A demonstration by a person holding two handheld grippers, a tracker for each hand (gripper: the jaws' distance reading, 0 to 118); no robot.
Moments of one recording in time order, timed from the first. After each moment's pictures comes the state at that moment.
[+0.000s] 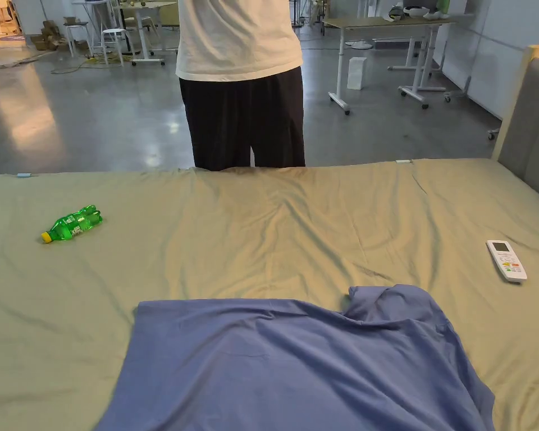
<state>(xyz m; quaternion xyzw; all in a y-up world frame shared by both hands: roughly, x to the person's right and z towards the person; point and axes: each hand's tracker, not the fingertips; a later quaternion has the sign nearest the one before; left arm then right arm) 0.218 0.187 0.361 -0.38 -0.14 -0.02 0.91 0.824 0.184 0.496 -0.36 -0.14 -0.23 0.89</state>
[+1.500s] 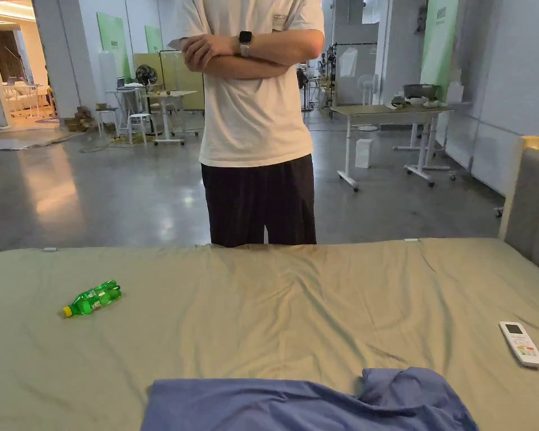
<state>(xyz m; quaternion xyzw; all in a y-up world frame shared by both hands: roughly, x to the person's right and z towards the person) 0.275 0.275 0.397 -0.08 -0.09 -0.04 0.99 0.717 0.249 0.491 -0.09 -0.11 -0.03 0.99</state>
